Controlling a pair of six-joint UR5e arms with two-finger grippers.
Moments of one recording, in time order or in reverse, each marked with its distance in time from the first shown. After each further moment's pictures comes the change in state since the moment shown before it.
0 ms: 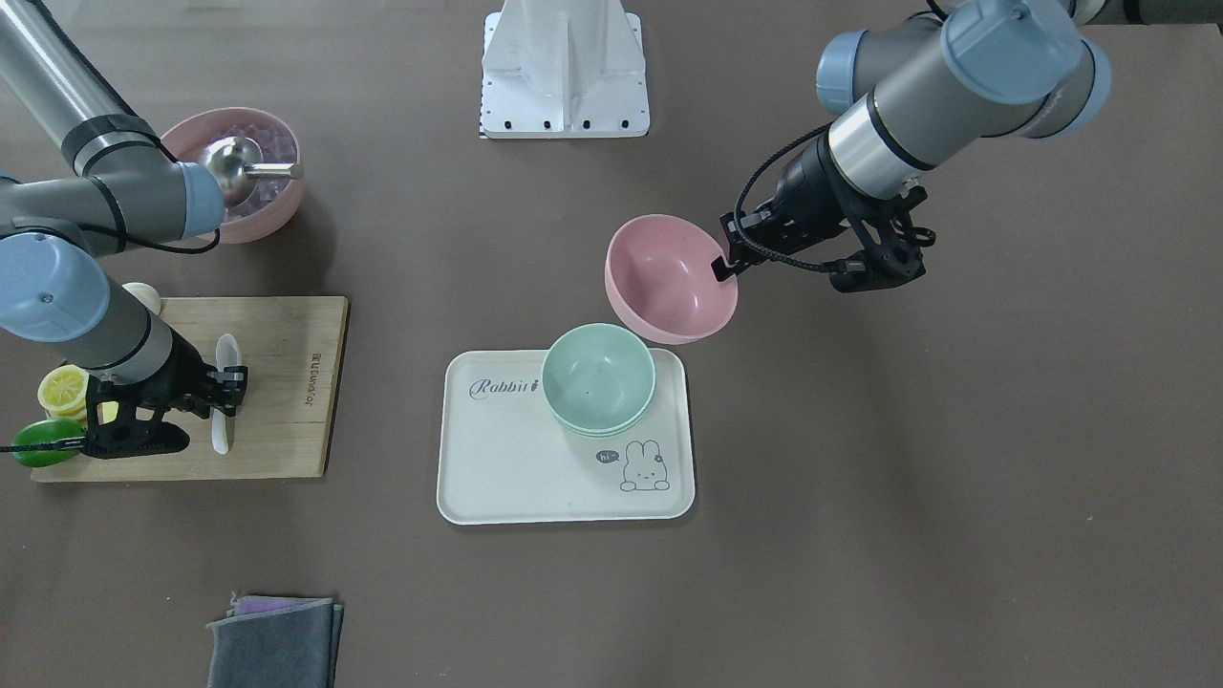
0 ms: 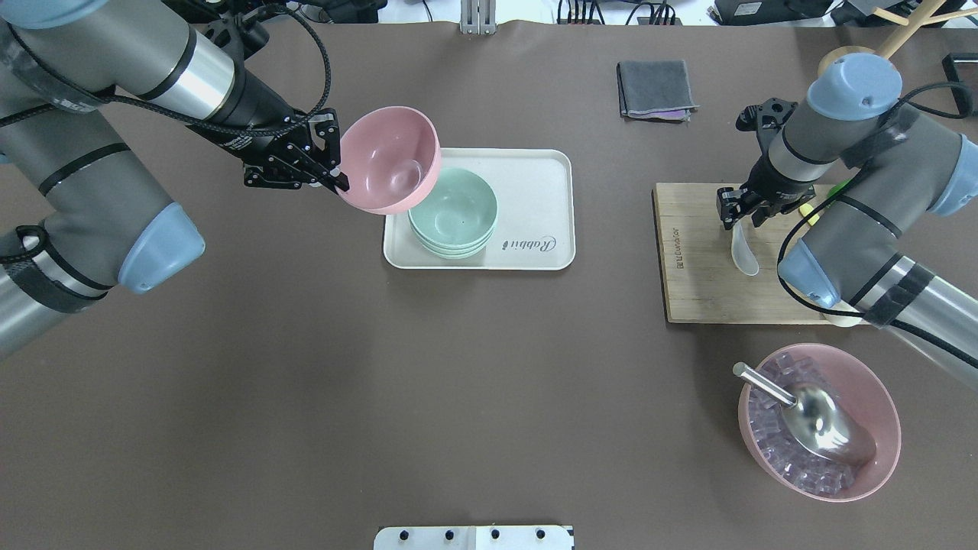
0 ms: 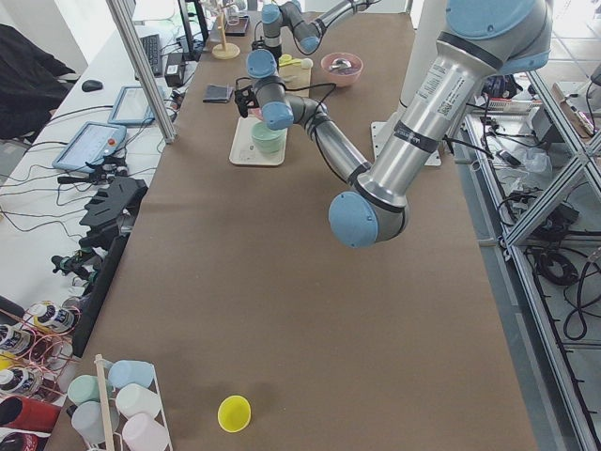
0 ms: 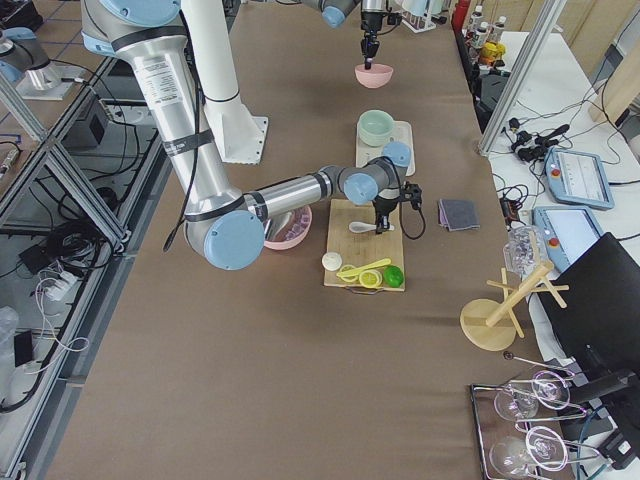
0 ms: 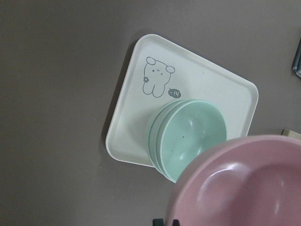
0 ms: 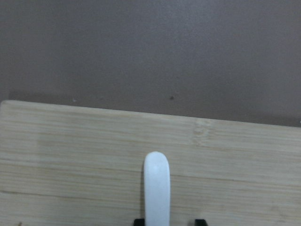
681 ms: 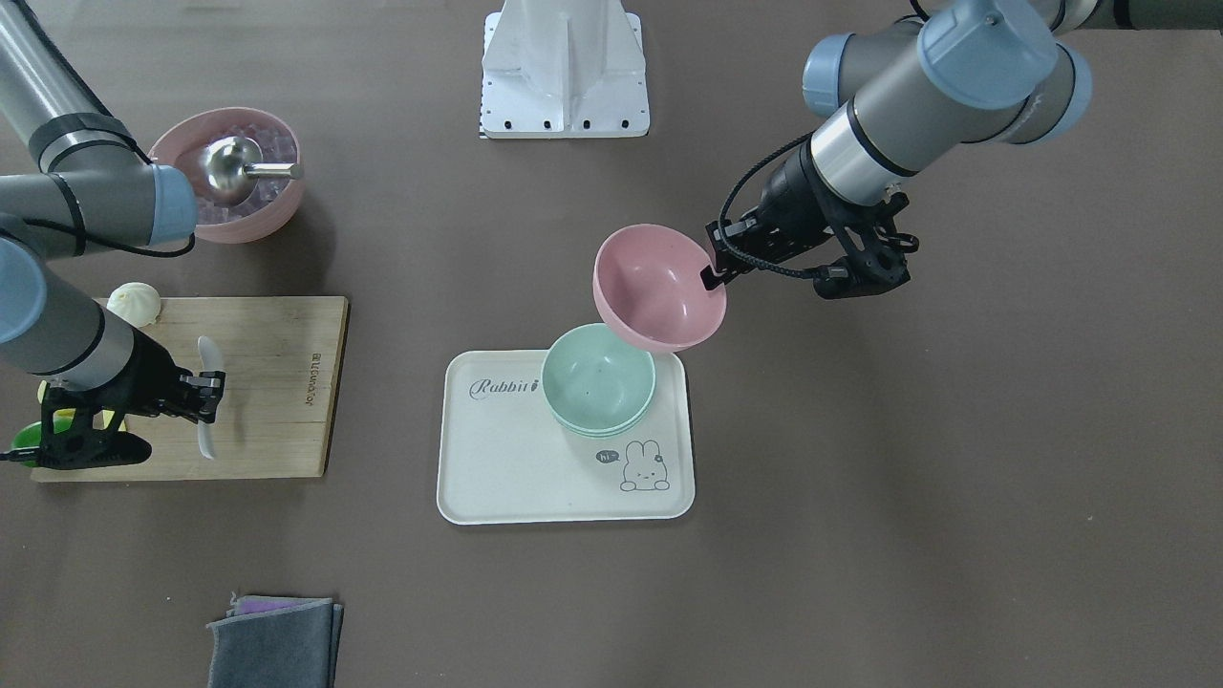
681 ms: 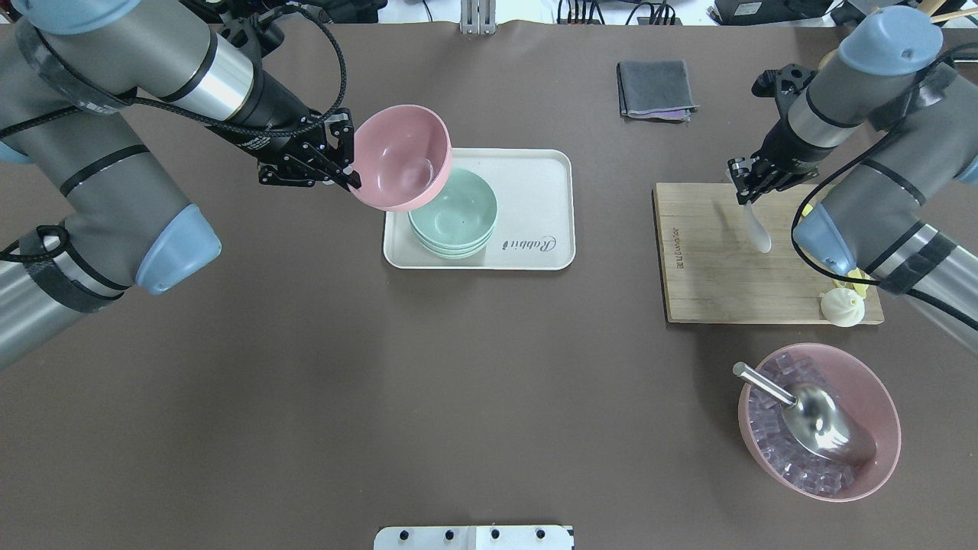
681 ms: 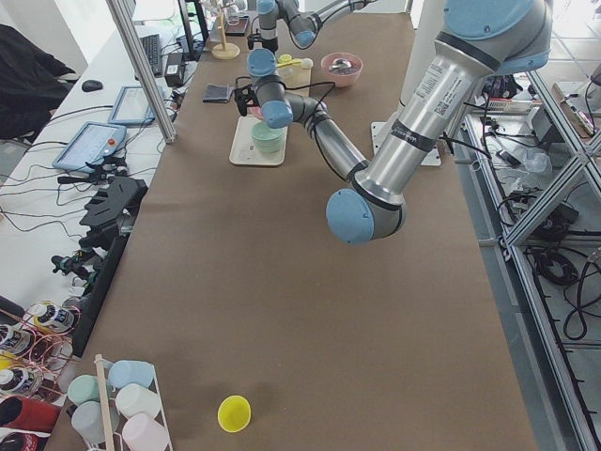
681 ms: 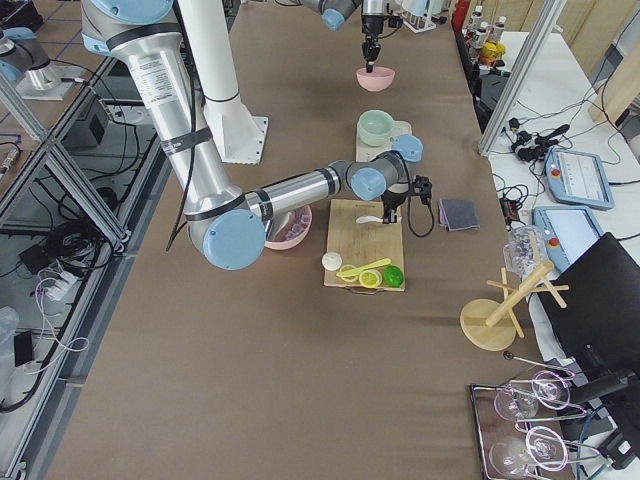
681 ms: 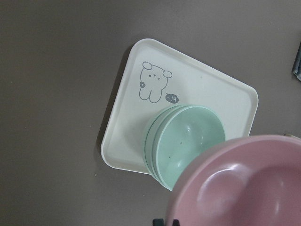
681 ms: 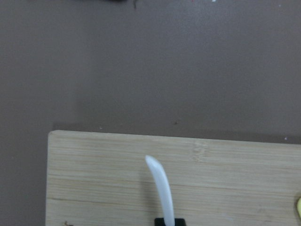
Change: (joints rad) left arm 0.018 -0.025 0.020 -0.002 0.033 0.001; right arm 0.092 0.026 0.013 -0.012 0.119 -0.005
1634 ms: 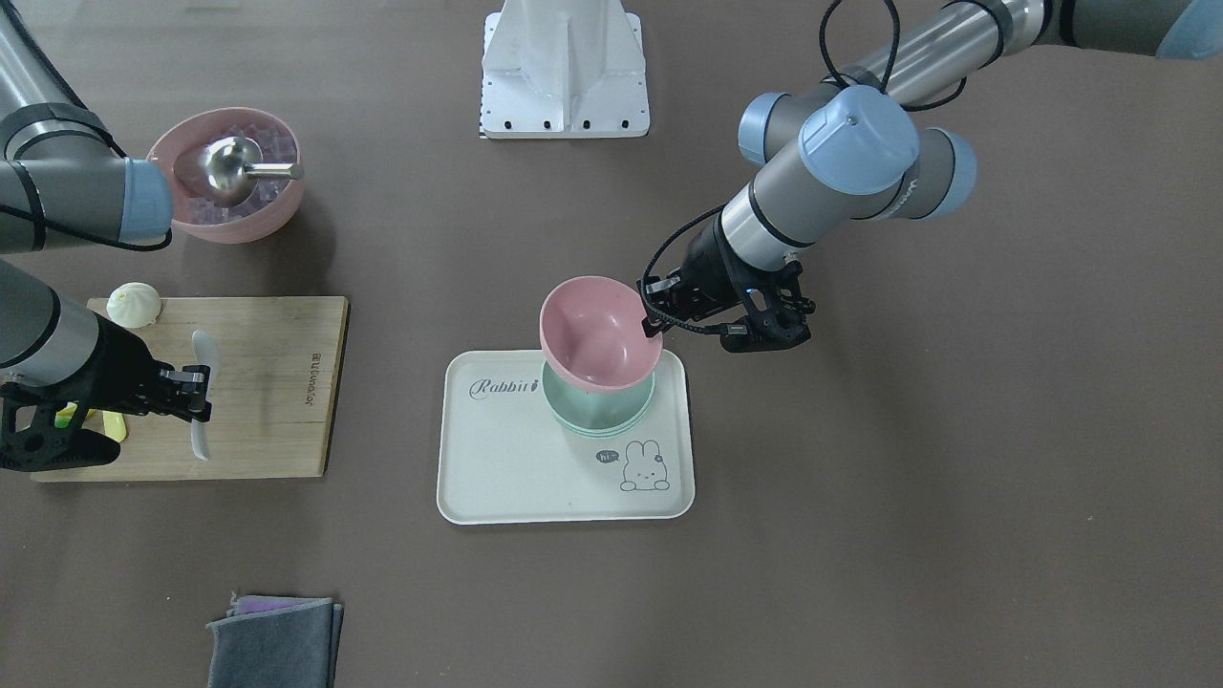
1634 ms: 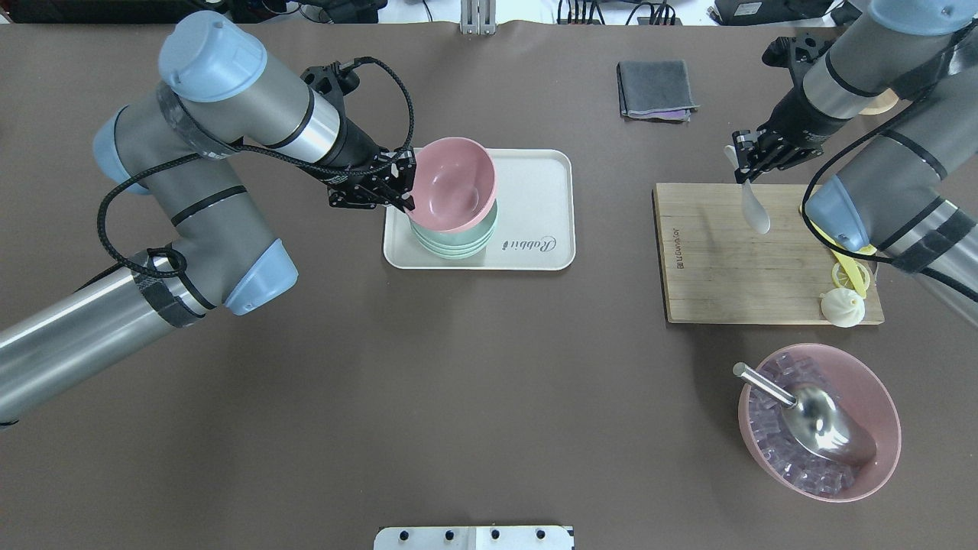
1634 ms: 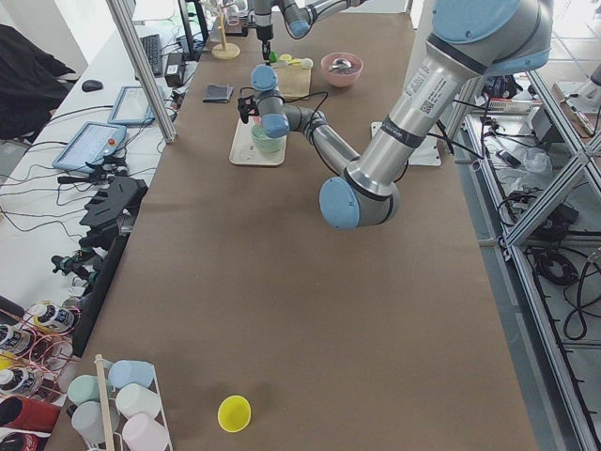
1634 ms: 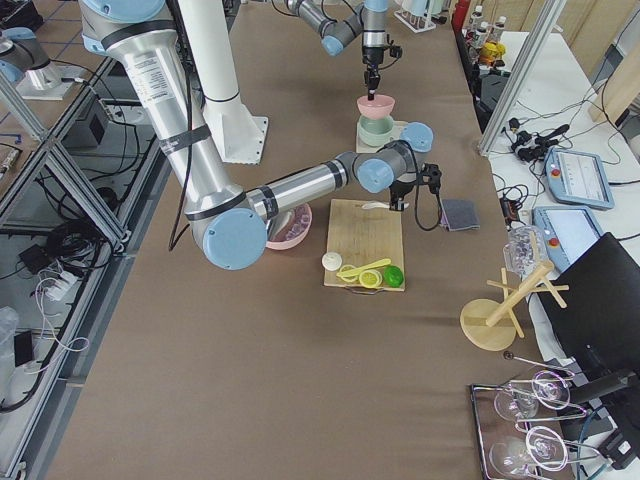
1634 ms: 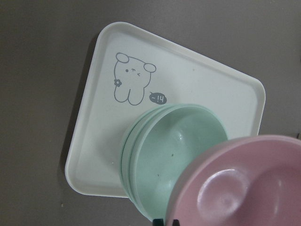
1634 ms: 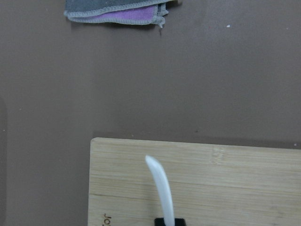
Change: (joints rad) left arm 0.105 -0.087 0.227 -0.179 0.120 0.003; right arm 0.032 0.018 0.028 -0.001 0.057 0.013
